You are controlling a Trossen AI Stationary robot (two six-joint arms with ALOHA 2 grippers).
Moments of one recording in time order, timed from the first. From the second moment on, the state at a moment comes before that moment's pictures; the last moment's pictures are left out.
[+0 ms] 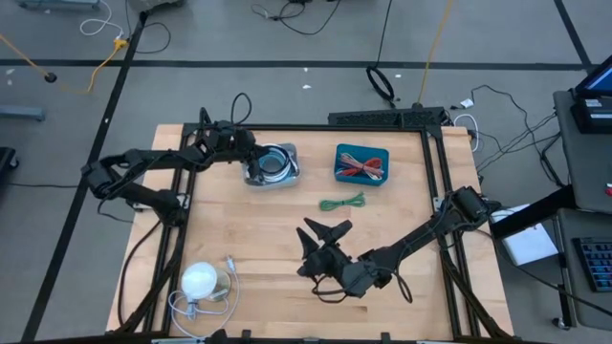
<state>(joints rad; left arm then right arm) 0.75 1.36 0.50 0.33 0.31 0.12 0.54 1.94 1.37 0.66 1.37 -0.76</state>
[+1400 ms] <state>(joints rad) 0.67 1.04 0.50 0.29 0.25 0.05 0.51 1.94 1.35 0.65 1.52 -0.73</state>
